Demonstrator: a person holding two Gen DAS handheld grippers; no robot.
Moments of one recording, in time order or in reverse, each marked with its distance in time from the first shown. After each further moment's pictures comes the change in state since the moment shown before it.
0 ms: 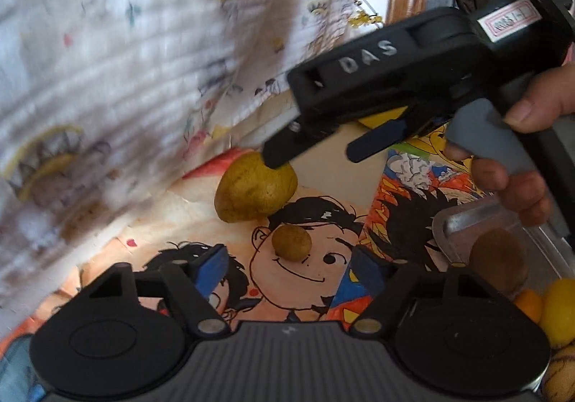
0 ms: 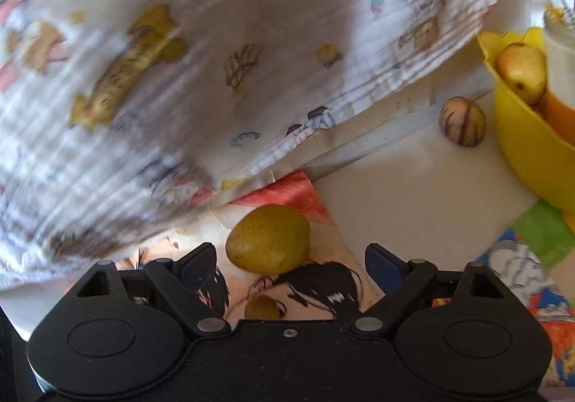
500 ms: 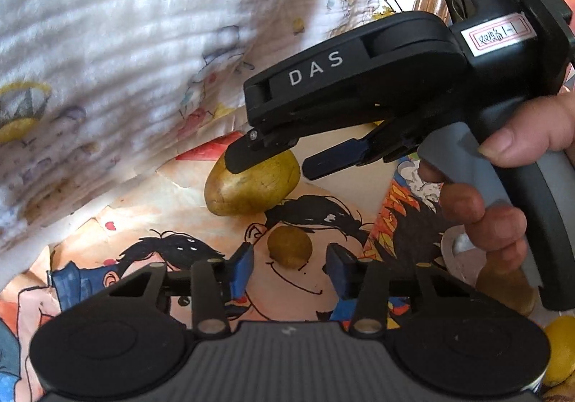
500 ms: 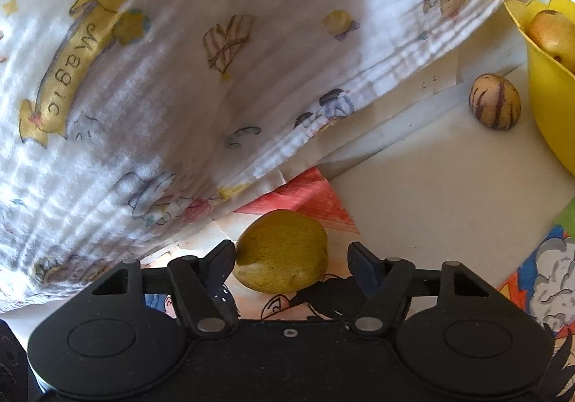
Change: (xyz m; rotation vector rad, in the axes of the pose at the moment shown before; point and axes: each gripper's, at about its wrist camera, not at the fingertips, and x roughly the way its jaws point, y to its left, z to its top) left arm 0.024 0.006 0.003 -0.109 0.028 -0.016; right arm 0.039 -0.002 0.004 0.054 0.025 0.053
